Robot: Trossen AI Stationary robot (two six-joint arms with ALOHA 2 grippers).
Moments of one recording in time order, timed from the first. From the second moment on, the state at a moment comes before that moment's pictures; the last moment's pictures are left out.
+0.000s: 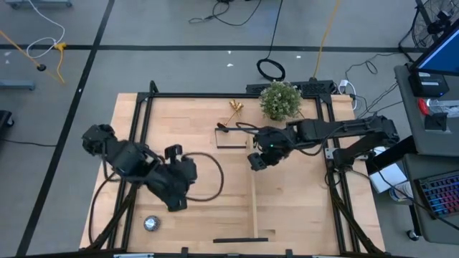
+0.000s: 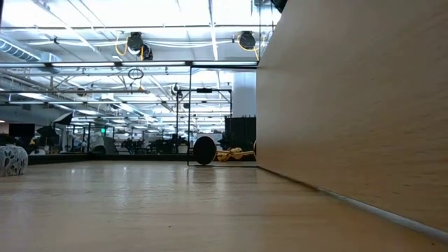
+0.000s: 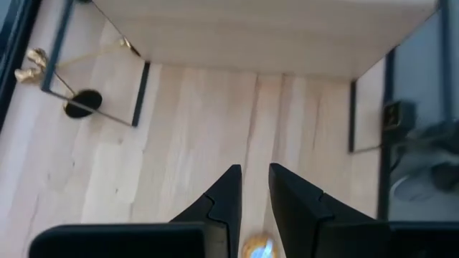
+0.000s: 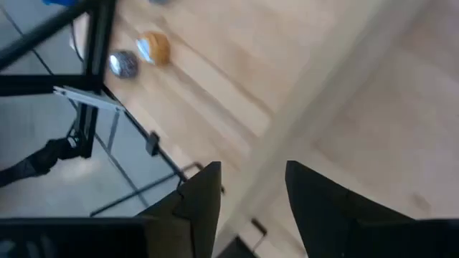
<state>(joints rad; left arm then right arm) -0.55 1.73 2.14 -1.57 -0.34 -0.63 0.08 1.47 1.41 -0.86 -0.23 1.23</state>
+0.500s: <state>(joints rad) -0.57 1.71 1.98 -1.49 -0.45 -0.73 0.09 1.53 1.41 -0.85 -0.29 1.36</state>
